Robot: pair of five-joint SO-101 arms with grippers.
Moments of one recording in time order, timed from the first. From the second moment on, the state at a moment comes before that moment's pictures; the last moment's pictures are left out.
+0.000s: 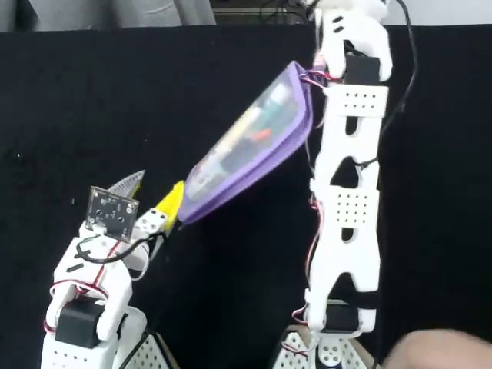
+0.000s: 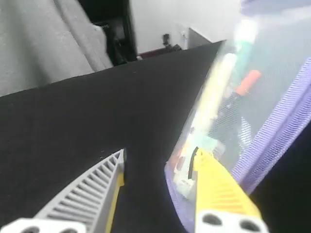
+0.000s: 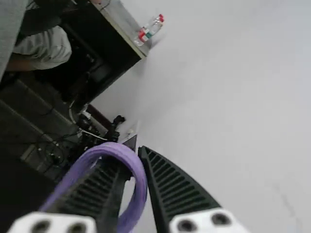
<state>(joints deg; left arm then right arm) 5.8 -104.5 76.2 51.5 -9.4 2.3 60.4 -93.8 46.5 48.0</state>
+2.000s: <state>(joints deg) -13.9 -104.7 74.2 61.8 15.2 -18.4 30.6 -93.8 99.7 29.1</state>
